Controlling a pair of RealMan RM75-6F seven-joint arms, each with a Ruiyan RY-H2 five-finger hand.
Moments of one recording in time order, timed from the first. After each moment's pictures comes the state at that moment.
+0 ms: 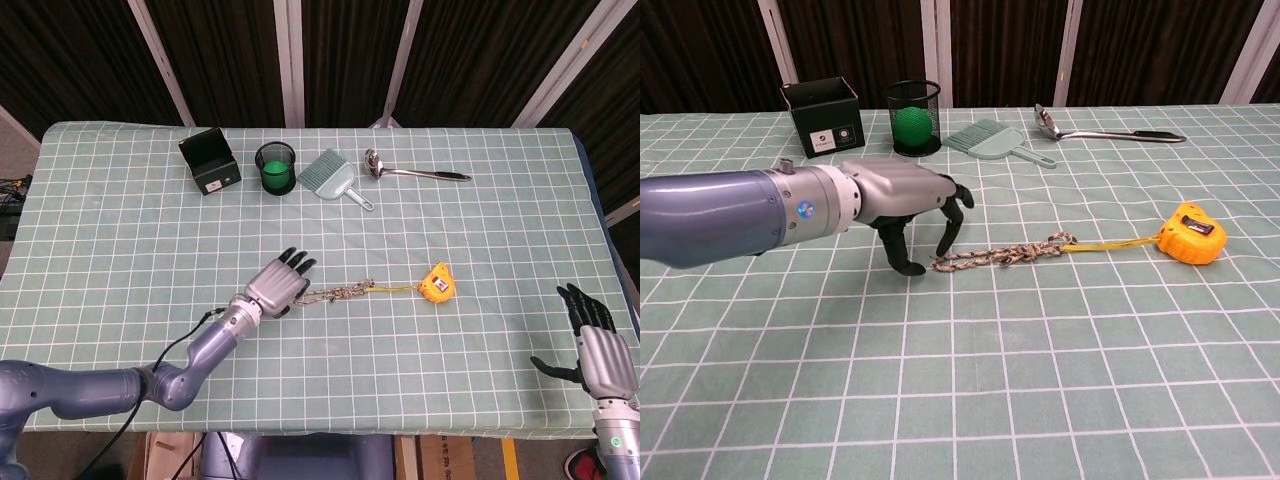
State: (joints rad) left arm -1.02 -1.66 -0.18 -1.44 0.89 0.76 0.72; right arm 0.09 -1.08 0.09 -1.70 -1.34 1.34 0.12
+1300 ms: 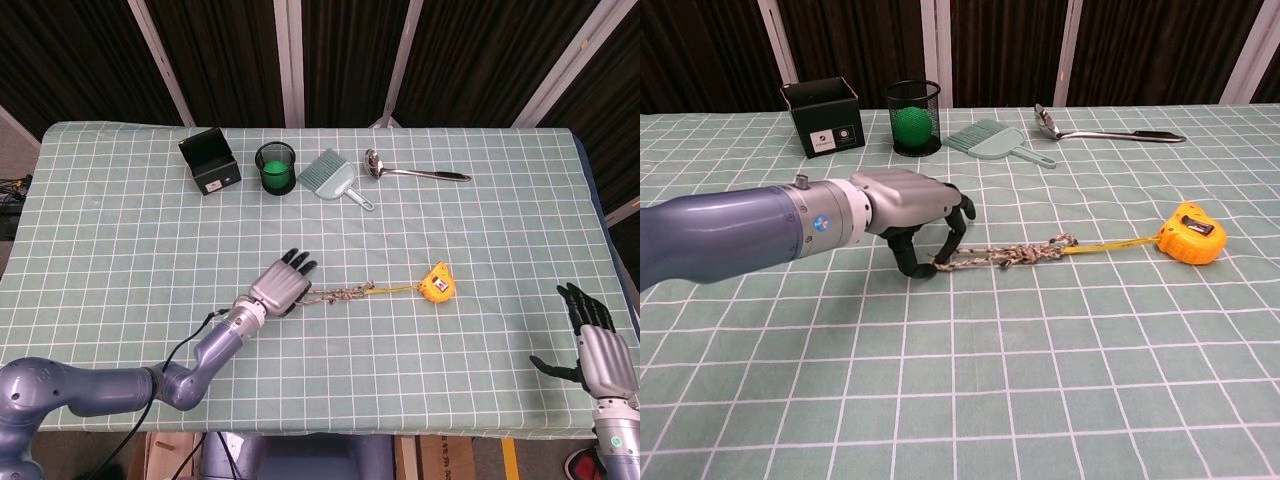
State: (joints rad) left arm -1.06 -1.71 -0.13 -1.38 0.89 0.81 0.65; right arm 0.09 -1.08 0.10 -1.70 -1.34 1.34 0.14
